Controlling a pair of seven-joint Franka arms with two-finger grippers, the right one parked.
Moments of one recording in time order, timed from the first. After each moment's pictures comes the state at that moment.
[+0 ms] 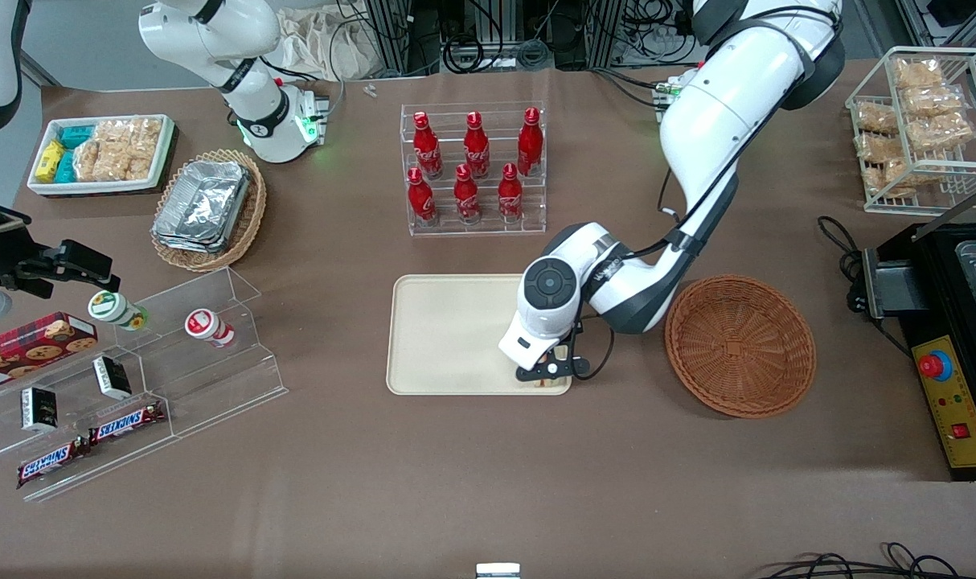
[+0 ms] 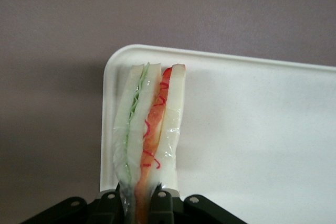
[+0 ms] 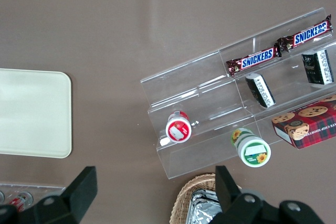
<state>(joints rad) -0.32 0.82 -0.44 -1.39 0.36 2.07 -0.93</state>
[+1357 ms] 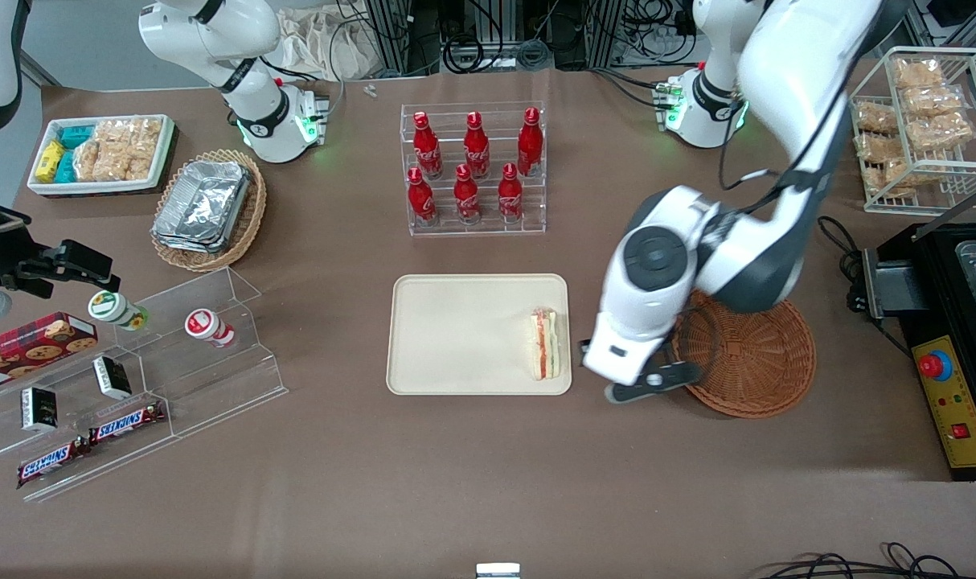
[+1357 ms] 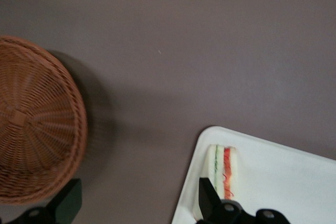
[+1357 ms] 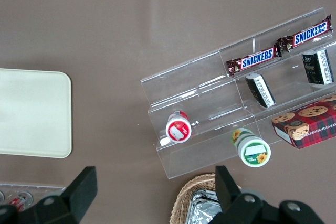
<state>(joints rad) -0.13 0.53 -0.43 -1.40 0.34 1.91 -0.90</state>
